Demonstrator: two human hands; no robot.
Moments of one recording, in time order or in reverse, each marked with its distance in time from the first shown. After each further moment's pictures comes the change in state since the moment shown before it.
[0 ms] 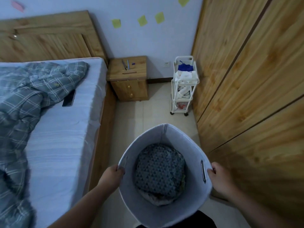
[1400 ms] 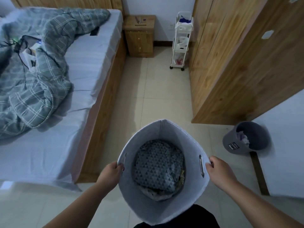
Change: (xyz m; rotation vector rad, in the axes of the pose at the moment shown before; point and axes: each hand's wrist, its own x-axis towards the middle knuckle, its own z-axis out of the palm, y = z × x) left_hand -0.567 -0.451 0.307 -0.161 0.025 -0.045; right_hand -0.596 0.408 0.082 -0.217 -0.031 -0.106
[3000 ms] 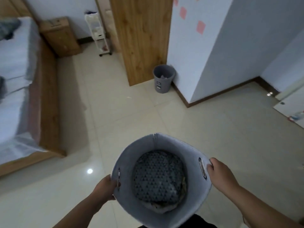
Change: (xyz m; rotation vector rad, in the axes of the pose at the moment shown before) left_hand -0.486 -0.357 0.258 0.114 -0.408 0.119; right_hand -0.675 0.439 0.155 0.136 0.210 0.370
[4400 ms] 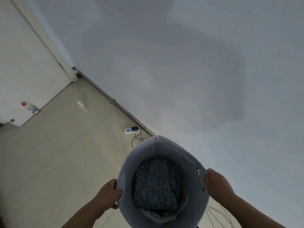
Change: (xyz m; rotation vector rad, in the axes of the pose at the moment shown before) left_hand -0.082 0.193 0.578 1.701 -1.064 0.565; right_hand -0.352 0.214 0.124 0.851 0.490 1.671
